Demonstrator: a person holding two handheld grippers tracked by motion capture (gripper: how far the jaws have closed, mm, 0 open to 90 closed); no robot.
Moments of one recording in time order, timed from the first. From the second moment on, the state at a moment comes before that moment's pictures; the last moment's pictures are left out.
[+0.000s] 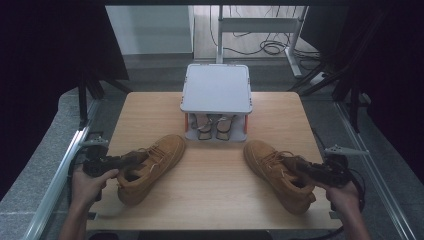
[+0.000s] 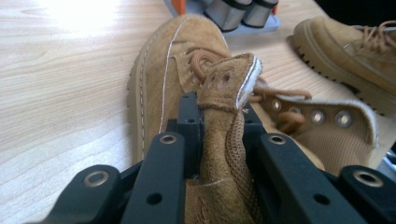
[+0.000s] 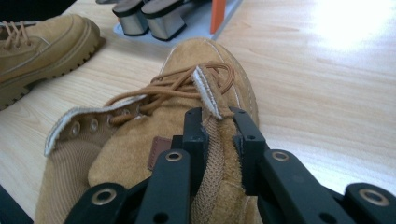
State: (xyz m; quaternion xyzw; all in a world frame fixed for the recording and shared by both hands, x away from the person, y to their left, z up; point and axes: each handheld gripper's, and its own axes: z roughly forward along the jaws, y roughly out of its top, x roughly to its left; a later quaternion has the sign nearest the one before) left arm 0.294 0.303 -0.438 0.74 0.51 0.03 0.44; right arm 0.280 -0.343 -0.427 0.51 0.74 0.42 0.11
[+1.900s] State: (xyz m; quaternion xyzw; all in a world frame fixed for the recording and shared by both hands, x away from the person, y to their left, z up) left arm 0.301 0.337 -0.332 0.65 0.47 0.07 0.59; right arm 0.271 -0.369 -0.326 0.50 0.63 0.57 0.19
